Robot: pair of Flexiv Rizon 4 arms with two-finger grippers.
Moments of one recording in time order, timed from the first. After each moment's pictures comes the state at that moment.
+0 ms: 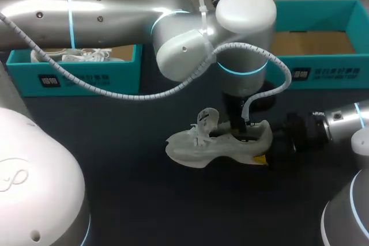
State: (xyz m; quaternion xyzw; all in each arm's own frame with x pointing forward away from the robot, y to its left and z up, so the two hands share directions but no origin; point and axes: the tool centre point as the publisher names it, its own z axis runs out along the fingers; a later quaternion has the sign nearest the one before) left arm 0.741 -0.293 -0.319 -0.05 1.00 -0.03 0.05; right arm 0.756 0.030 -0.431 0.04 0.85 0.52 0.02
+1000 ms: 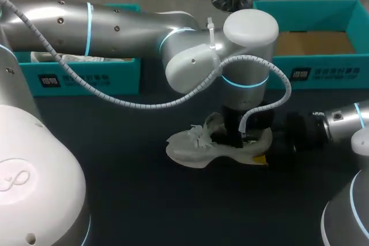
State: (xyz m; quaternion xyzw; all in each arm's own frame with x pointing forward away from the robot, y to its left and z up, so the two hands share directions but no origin) left arm 0.723 -0.287 -0.372 0.00 1.00 0.00 0.00; right arm 0.756 0.030 -0.431 0.04 0.85 0.52 0.02
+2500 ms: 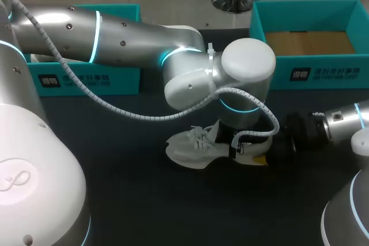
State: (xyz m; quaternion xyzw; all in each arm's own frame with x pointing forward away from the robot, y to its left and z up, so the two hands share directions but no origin) left arm 0.740 -0.287 -0.410 0.07 1.00 0.00 0.07; right arm 0.756 0.030 -0.432 0.04 0.85 0.52 0.02
